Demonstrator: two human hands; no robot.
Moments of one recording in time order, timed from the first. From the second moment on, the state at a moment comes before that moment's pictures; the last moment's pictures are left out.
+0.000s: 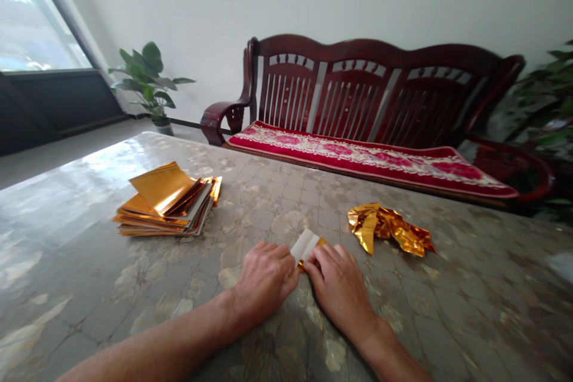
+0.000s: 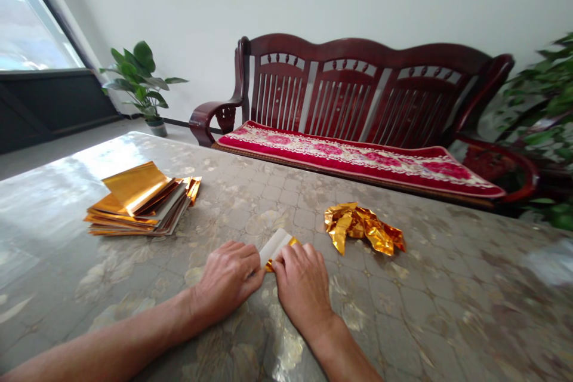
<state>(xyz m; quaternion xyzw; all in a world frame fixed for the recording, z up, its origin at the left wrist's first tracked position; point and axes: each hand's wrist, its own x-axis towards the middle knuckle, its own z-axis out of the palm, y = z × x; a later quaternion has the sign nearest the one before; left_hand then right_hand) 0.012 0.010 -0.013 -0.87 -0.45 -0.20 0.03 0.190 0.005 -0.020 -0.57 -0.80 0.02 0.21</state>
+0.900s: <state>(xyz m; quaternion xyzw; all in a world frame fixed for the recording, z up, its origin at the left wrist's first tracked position) 0.016 0.012 -0.013 -0.86 -0.49 -0.16 0.00 0.190 0.005 -0.017 -0.58 -0.78 0.05 0.22</state>
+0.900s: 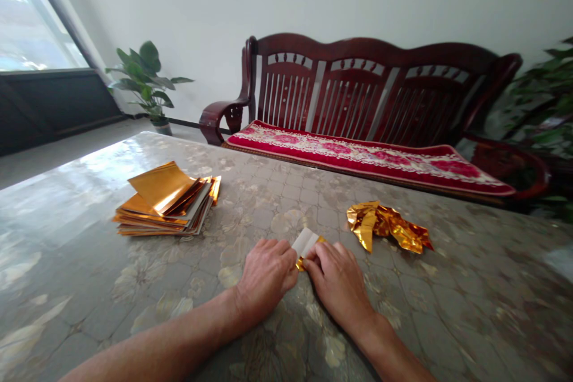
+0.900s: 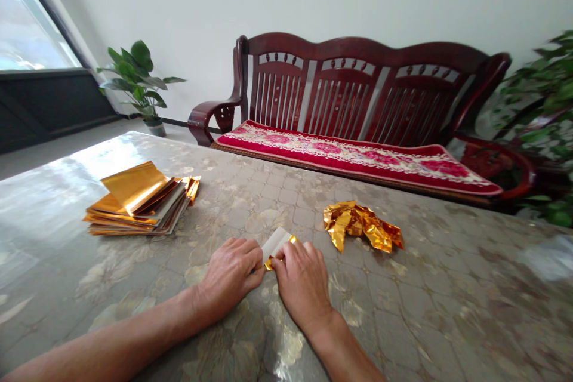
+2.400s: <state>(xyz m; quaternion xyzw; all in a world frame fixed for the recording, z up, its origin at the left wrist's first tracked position) 0.013 0.008 0.000 -0.87 -0.48 -0.12 -0.07 0.191 0.005 -0.013 -0.62 -0.75 0.08 0.21</state>
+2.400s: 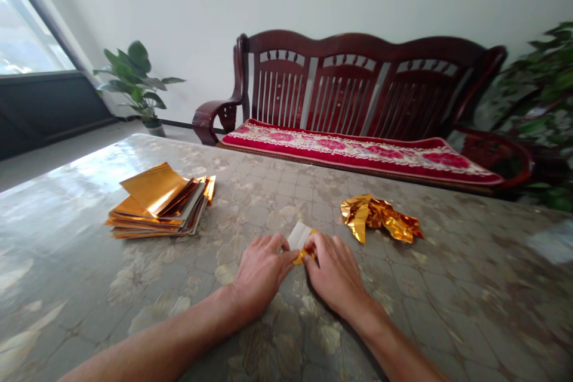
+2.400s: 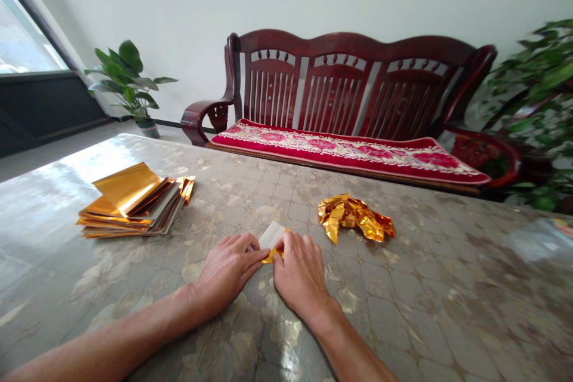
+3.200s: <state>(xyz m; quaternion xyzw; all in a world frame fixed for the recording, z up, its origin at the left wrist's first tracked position) 0.012 -0.018 -0.005 -0.92 -0.39 -0.06 0.04 0.189 0.001 -0.013 -0.62 -0.75 0.07 0.22</state>
